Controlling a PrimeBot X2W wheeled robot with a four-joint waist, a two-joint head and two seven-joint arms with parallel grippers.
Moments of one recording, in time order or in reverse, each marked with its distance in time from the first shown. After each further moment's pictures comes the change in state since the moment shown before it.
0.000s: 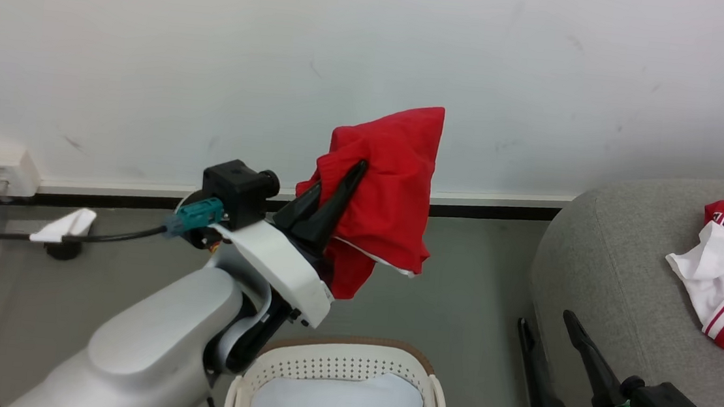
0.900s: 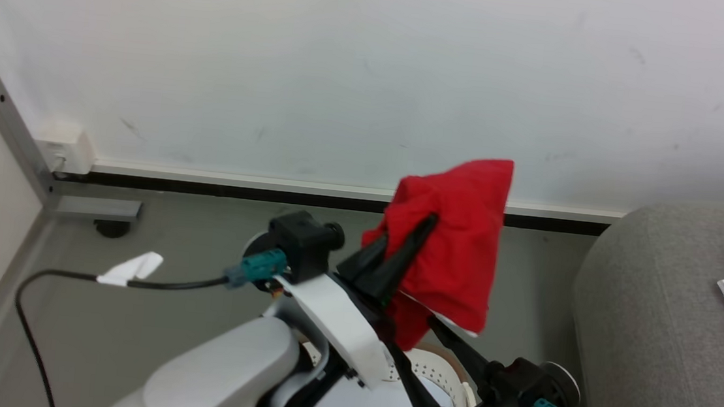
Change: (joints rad) left arm 0.067 -0.086 -0.039 -0.090 0.034 0.011 0.008; right arm -0.217 0.014 0.429 0.186 0.065 0.000 0.000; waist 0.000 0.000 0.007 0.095
